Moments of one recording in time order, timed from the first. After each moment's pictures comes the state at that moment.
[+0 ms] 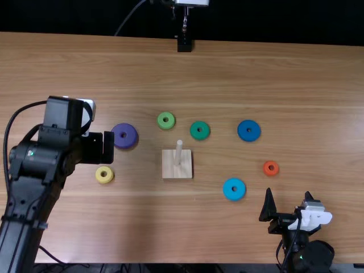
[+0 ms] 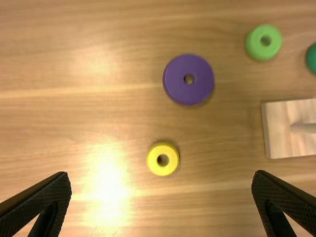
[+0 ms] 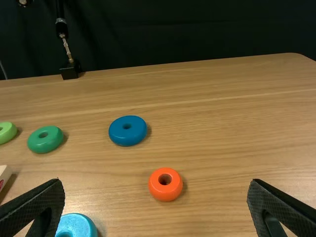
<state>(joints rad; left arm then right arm) -0.16 1.43 1.39 -1.03 -0.03 -0.13 -0.06 0.01 0.08 -0.26 -0.01 0.04</state>
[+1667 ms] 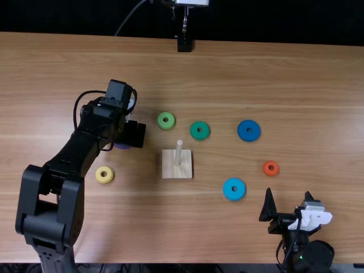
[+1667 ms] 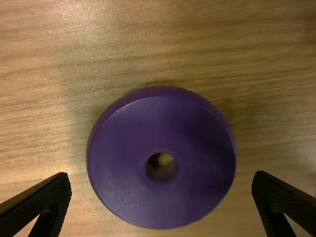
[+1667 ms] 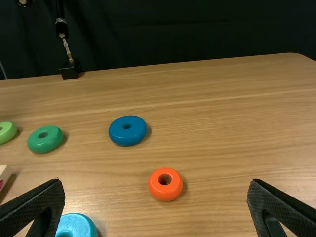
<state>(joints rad) -0.25 2.05 1.48 -0.75 -0.02 -0.13 -0.06 0.01 0.08 -0.26 -0.01 0.04</state>
